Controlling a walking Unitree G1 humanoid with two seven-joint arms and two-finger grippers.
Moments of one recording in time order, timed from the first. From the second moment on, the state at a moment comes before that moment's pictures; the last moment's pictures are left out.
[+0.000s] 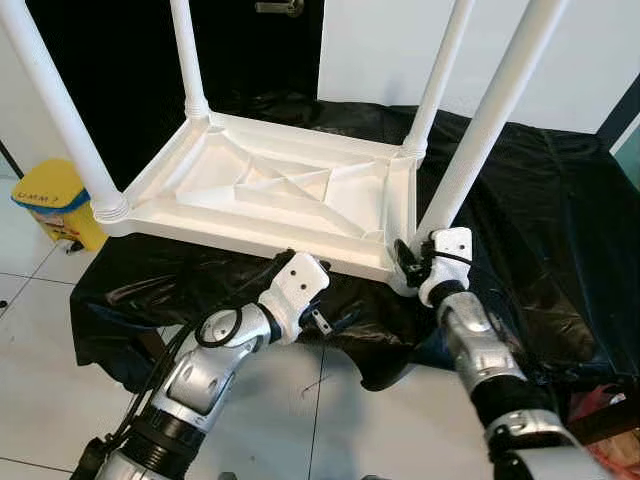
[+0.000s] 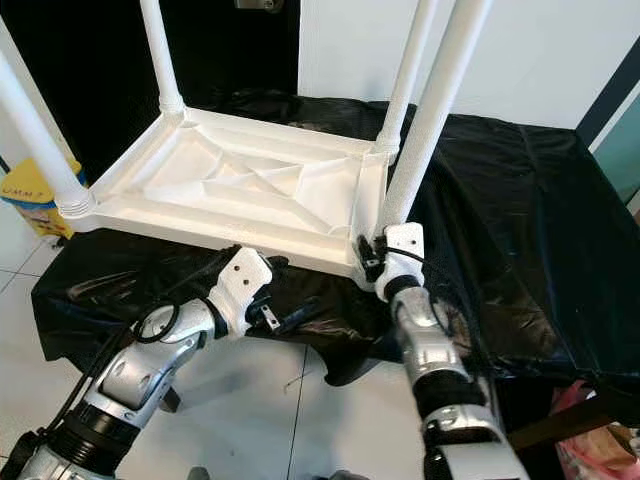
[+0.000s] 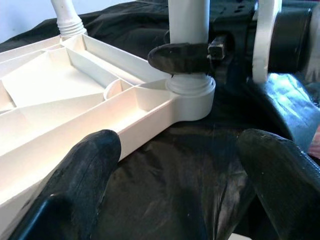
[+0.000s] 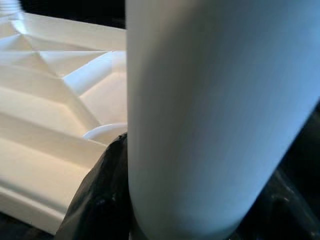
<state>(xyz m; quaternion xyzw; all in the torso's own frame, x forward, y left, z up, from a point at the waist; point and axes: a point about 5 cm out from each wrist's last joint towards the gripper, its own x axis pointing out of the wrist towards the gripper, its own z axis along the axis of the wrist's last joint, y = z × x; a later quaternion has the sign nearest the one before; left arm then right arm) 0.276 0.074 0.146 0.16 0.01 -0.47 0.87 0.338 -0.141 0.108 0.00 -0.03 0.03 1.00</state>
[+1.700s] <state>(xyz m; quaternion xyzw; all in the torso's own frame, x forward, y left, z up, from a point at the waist) 0.302 0.136 0.151 0.22 0.03 -0.37 0.90 0.246 -0.118 0.096 -0.01 -0.05 0.17 0.98</state>
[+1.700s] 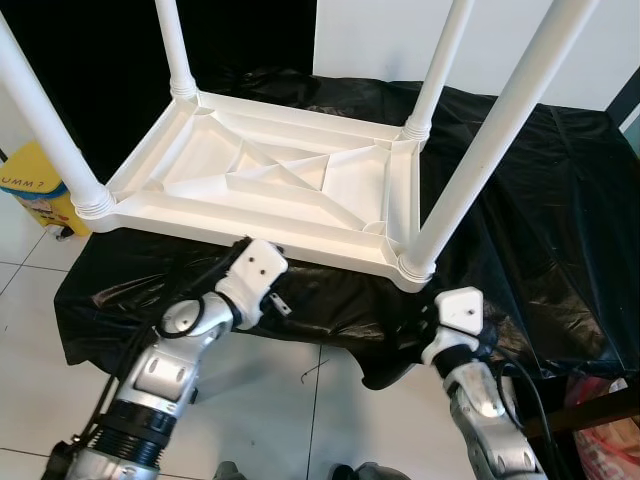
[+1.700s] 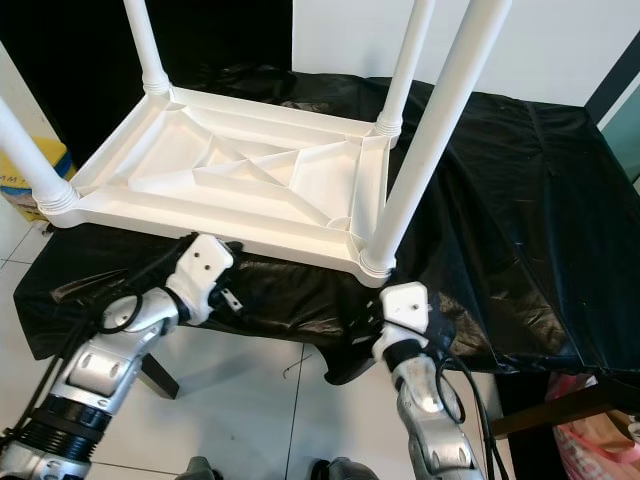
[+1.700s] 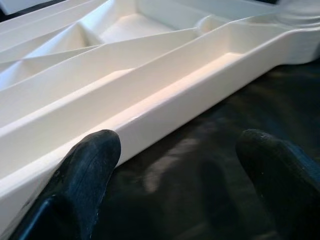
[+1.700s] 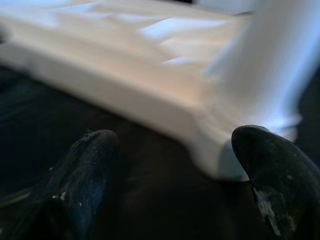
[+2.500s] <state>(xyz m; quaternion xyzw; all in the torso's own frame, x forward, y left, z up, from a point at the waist) 0.329 0.193 0.157 0.28 0.05 -0.29 0.91 0.316 -0.093 0.137 0.03 -0.10 0.17 0.98</state>
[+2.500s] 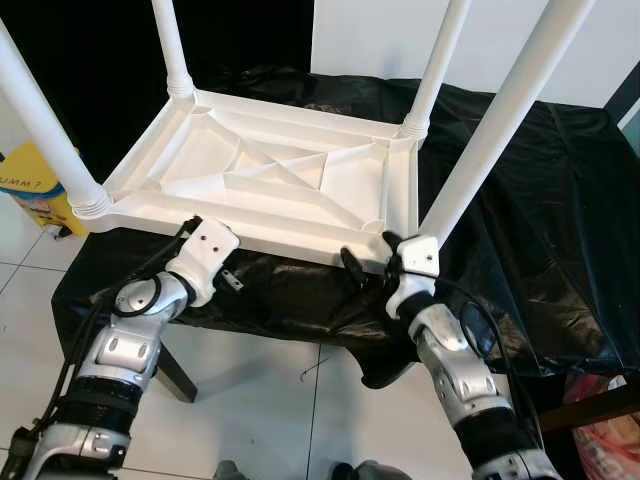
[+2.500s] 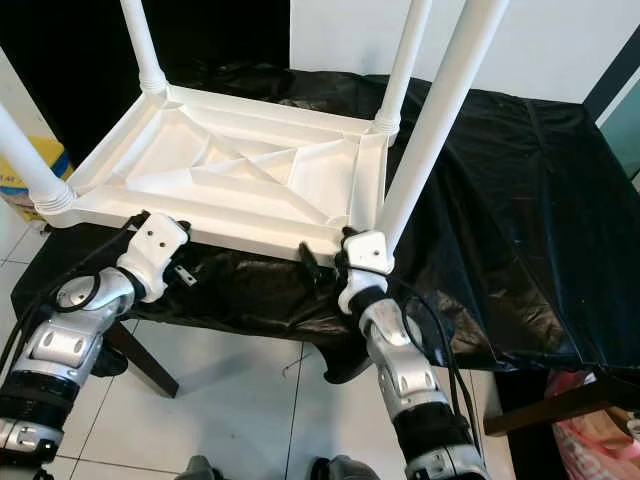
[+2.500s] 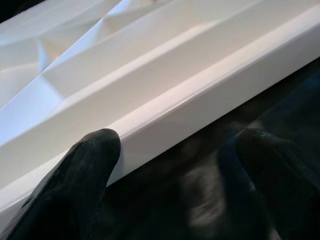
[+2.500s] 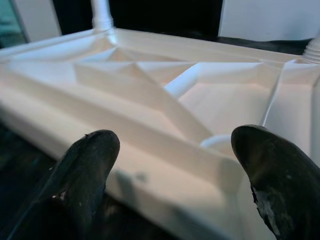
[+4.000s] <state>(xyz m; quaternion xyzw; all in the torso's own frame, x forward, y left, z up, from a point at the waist) 0.350 0.070 0.173 0.21 -0.08 -0.43 0.87 0.317 -0.227 0.137 -0.05 -0.13 -0.15 0.98</state>
